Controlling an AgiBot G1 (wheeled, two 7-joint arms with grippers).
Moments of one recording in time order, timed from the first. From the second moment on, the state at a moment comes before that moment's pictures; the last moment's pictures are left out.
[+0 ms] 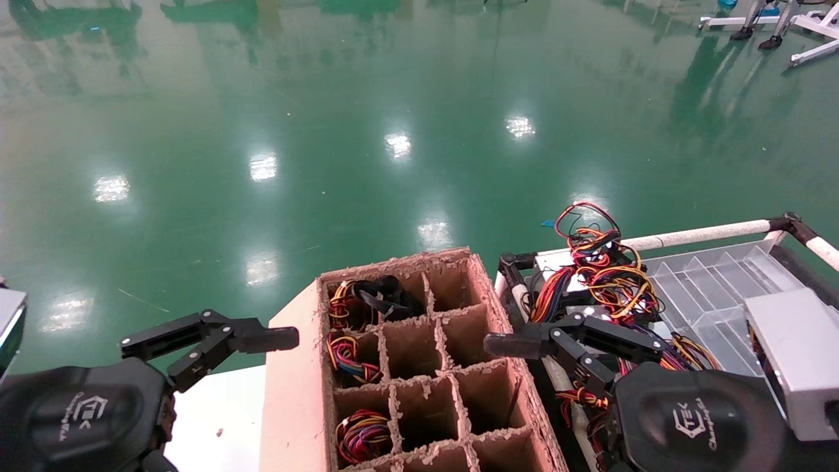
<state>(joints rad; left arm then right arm) -1.09 0.58 0.35 -1.26 0.68 1.47 -0.15 1.08 -0.61 -0.29 1.28 -0.73 -1.50 0.19</state>
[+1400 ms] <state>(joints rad) -1.09 0.58 0.35 -1.26 0.68 1.47 -0.15 1.17 -0.70 -0.37 1.20 -0.94 -1.39 0.19</state>
